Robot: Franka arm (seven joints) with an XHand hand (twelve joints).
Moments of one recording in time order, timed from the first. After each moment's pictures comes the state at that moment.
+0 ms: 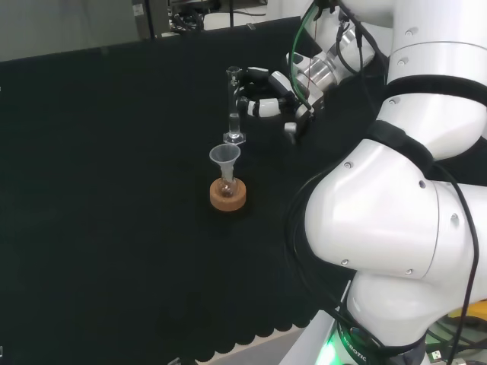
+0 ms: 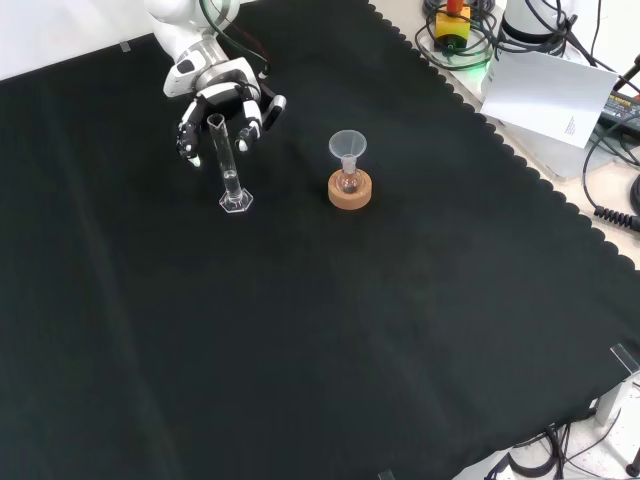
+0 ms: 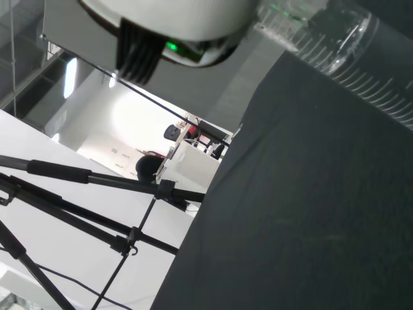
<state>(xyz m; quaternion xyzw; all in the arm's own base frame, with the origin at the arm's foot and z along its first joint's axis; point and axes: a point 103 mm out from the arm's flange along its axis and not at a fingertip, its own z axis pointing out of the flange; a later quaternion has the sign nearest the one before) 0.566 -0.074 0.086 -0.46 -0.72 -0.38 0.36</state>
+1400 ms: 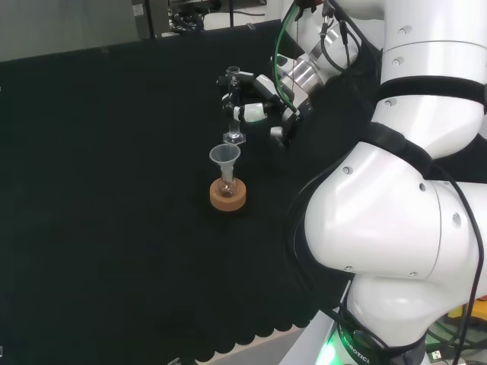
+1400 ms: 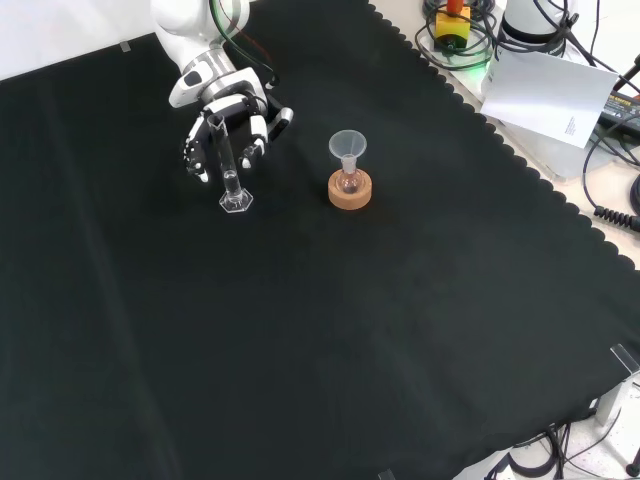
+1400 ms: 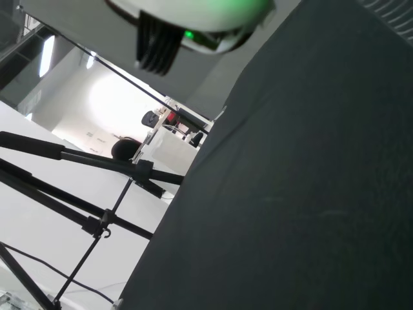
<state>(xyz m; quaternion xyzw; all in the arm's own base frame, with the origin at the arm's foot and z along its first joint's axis) 0.567 -0.044 0.080 -0.48 -0.73 -0.35 0.34</state>
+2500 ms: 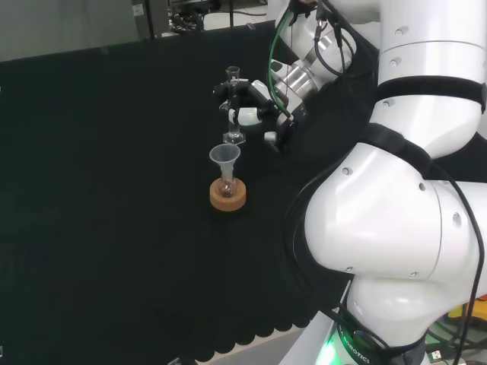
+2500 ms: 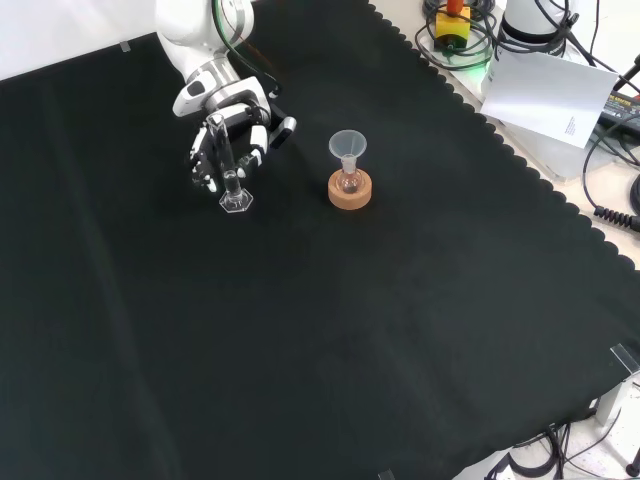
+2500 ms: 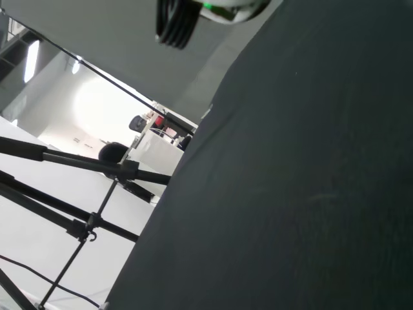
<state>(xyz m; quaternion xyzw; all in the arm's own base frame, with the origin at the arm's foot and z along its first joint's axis) 0.567 -0.034 0.068 -0.49 -0.72 -0.35 0.34</state>
